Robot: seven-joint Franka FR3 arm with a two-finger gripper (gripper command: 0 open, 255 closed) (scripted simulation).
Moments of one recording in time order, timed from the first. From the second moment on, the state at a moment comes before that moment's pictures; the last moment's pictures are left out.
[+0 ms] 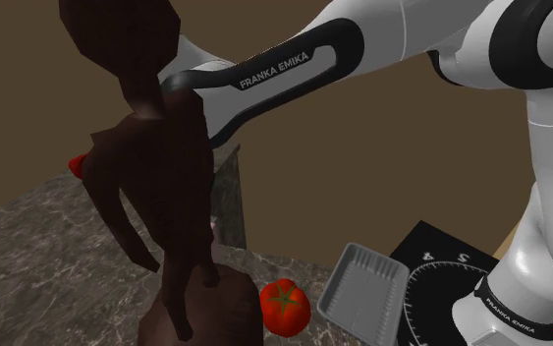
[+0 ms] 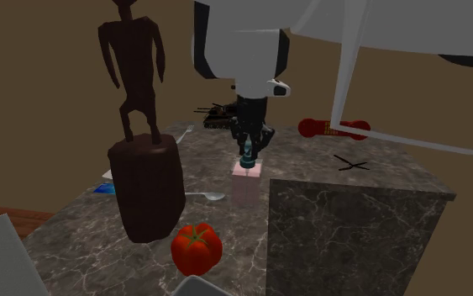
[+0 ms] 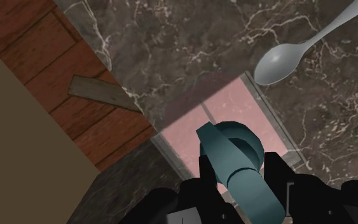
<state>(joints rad) 0.30 0.48 0.44 -1.53 -0.18 2.02 0.71</state>
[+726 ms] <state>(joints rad) 0.30 0.46 0.44 -1.43 -0.16 1.89 0.70</state>
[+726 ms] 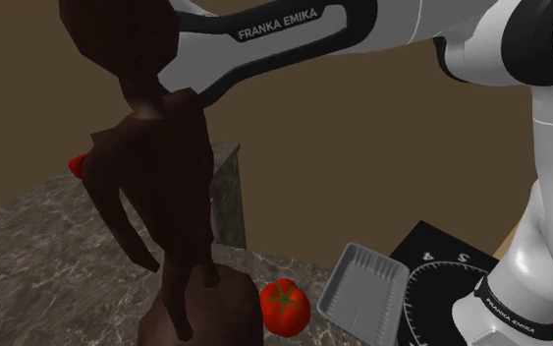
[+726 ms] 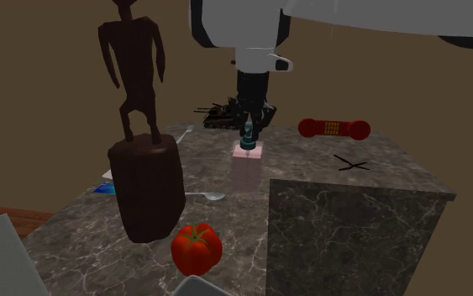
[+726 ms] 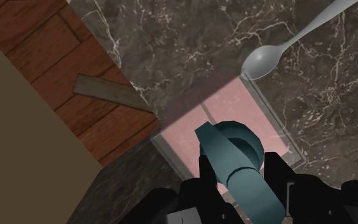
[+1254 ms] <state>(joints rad) 0.31 0.45 0.45 -1.33 -0.16 1.79 0.70</state>
